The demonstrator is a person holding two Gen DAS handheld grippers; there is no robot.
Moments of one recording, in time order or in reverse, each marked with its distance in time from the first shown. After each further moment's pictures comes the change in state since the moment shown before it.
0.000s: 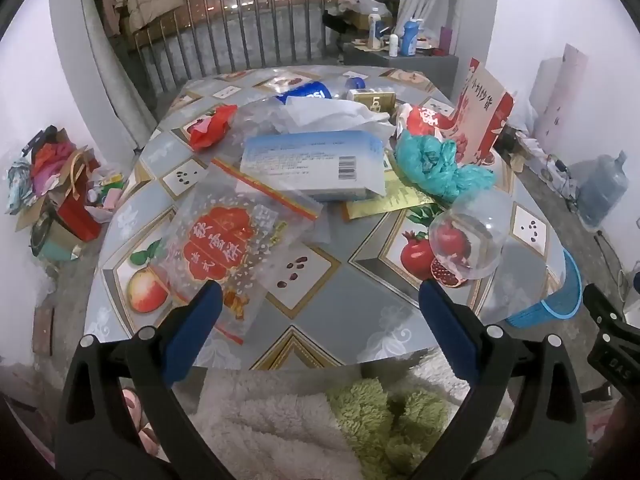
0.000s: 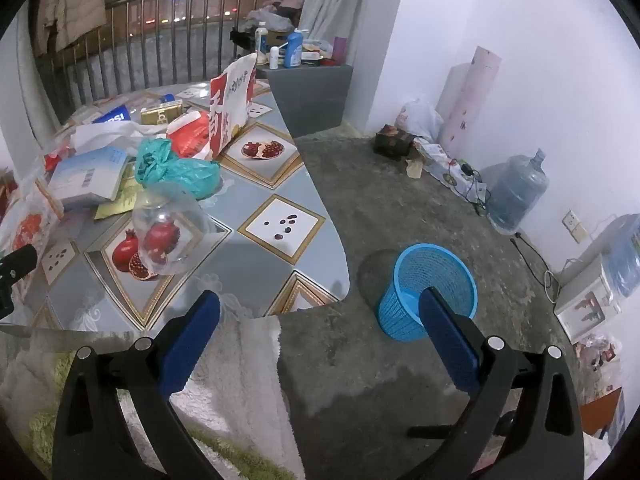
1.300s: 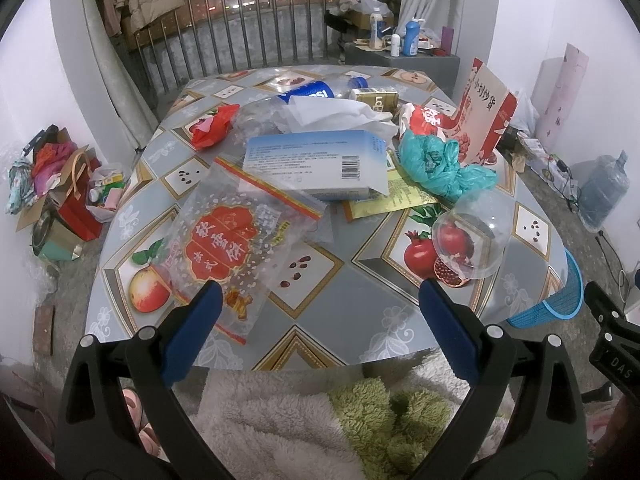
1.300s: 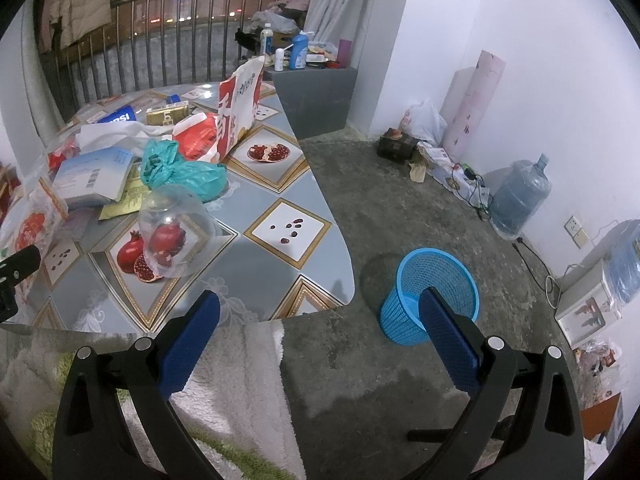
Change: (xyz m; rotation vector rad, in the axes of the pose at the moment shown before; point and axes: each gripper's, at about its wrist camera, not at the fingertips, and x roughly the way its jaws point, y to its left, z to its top) left arm 0.000 -0.001 0.003 0.001 -0.003 -0.005; right arm -0.001 0.004 0.002 -0.008 -0.004 -0.006
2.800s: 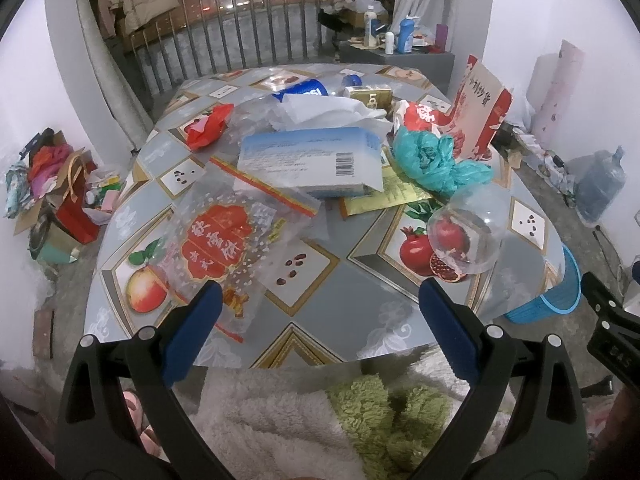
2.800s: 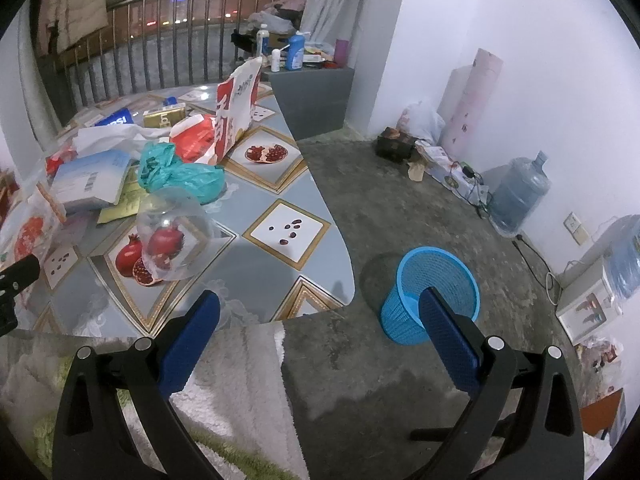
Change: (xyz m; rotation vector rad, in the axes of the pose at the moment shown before) left arm -0.002 0.006 -0.011 0.008 -0.008 -0.013; right arm 0.002 -0.005 0.001 0.011 -0.006 -0.009
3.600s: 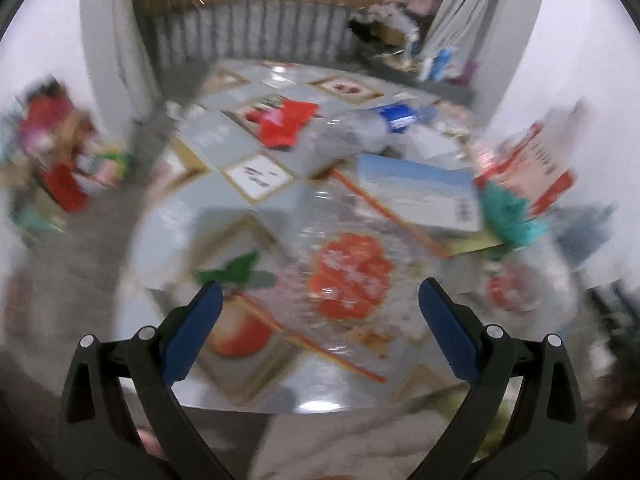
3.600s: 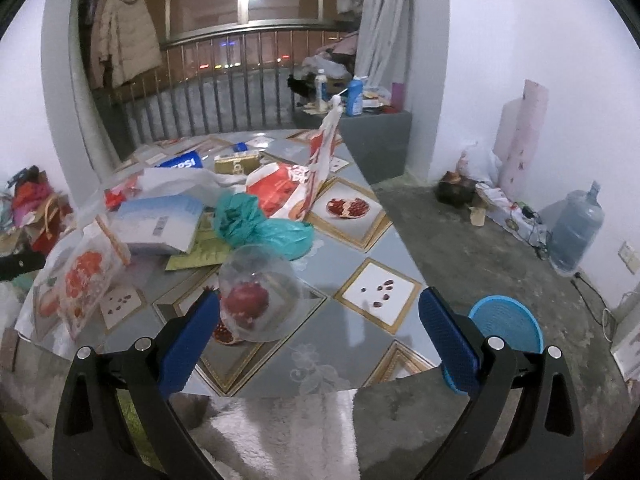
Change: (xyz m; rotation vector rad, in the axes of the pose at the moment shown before) left arm 0.025 0.148 0.015 -0.193 0.000 -0.164; right arm 0.008 0.038 0.012 -0.013 -0.173 0.258
